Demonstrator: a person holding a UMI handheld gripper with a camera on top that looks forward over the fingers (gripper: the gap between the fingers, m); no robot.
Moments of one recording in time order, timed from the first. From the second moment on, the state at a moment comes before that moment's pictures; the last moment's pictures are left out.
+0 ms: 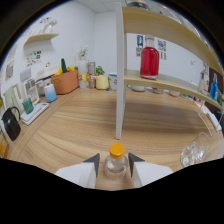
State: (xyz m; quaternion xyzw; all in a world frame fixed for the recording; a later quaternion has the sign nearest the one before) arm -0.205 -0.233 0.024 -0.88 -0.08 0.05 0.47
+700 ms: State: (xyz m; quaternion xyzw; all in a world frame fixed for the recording) arm -0.002 -0.304 0.126 -0.85 -0.04 0.04 0.53
